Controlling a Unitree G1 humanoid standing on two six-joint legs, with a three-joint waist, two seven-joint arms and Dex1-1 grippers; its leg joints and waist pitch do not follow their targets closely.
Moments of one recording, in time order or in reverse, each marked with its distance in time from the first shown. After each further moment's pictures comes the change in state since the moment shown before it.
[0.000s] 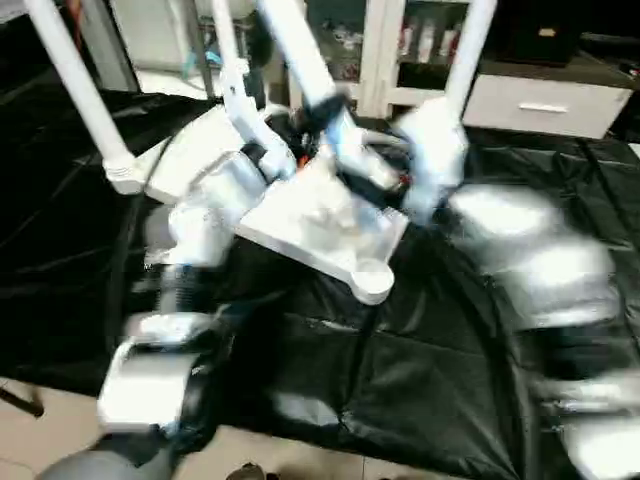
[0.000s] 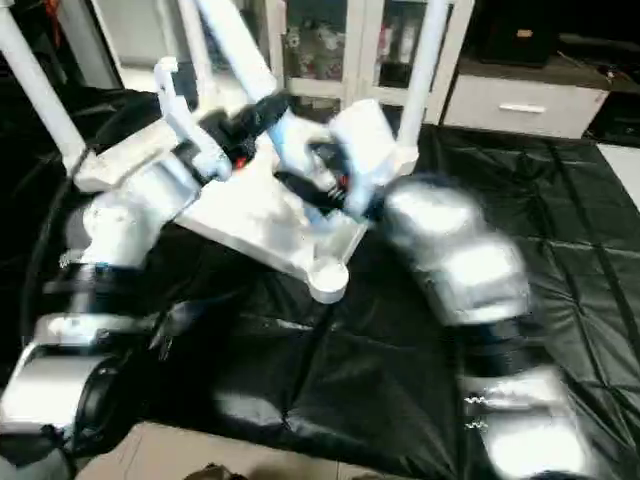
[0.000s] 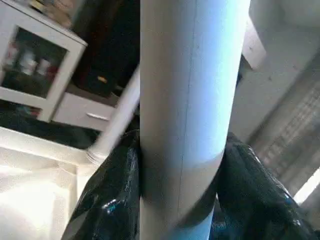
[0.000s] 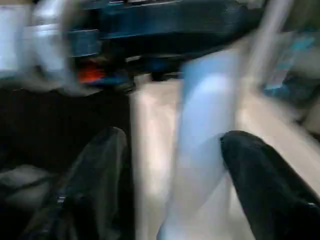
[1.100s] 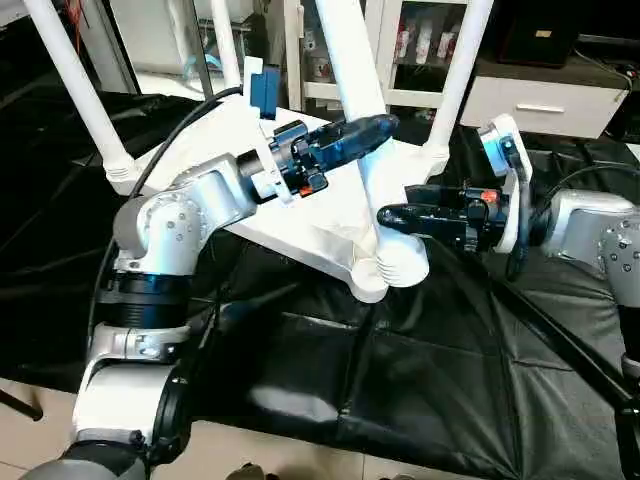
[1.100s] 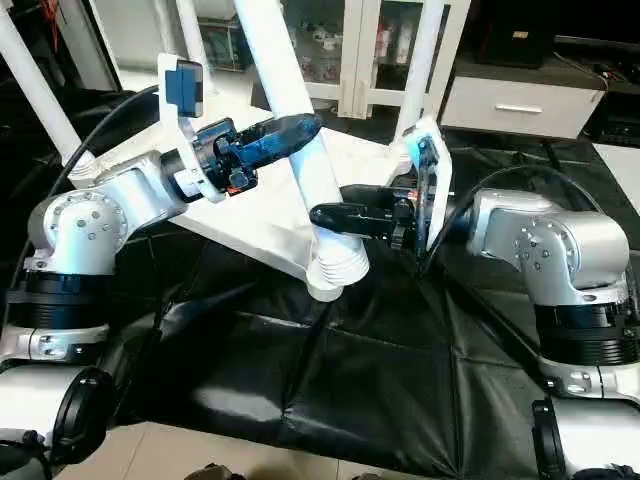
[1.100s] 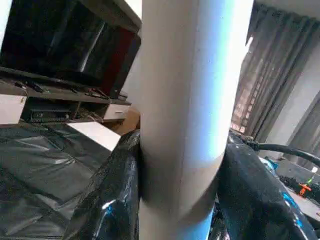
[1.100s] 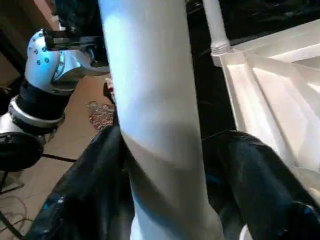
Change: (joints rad) left arm 0.037 0.086 -0.081 -0.206 -0.150 0.210 -0.292; right arm -0.021 -0.162 -0.139 0.079 0.317 0.389 0.277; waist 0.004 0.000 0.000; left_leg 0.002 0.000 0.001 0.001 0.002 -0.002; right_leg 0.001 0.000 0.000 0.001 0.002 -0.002
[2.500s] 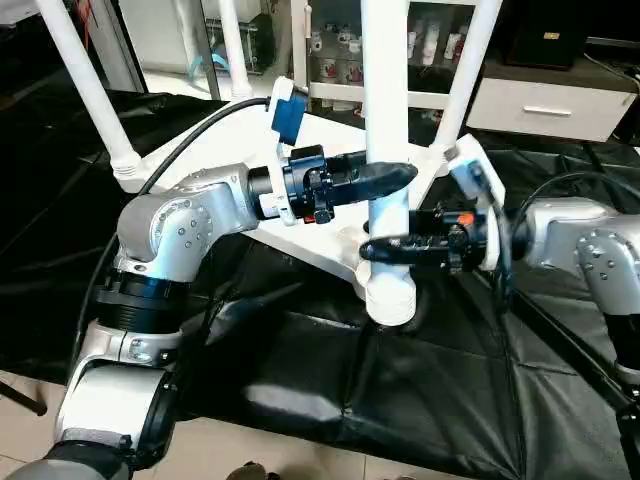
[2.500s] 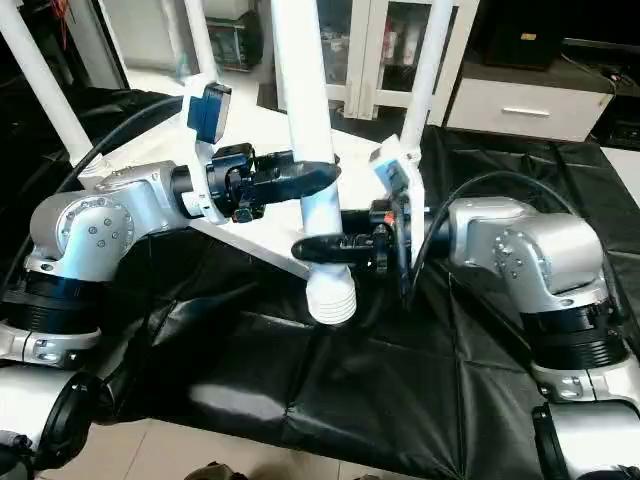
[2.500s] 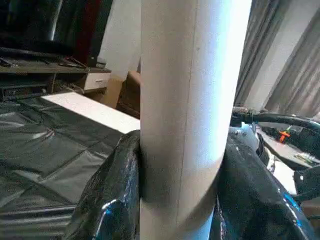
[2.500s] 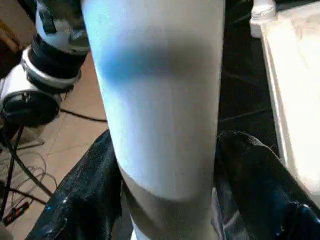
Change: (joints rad) left arm 0.004 0.065 -0.142 -0.026 0.064 -0.013 -0.170; right arm 0.001 -0.024 0.146 -0.029 -0.039 -0.035 0.097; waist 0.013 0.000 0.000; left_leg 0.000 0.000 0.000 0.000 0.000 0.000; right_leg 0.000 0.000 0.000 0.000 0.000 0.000
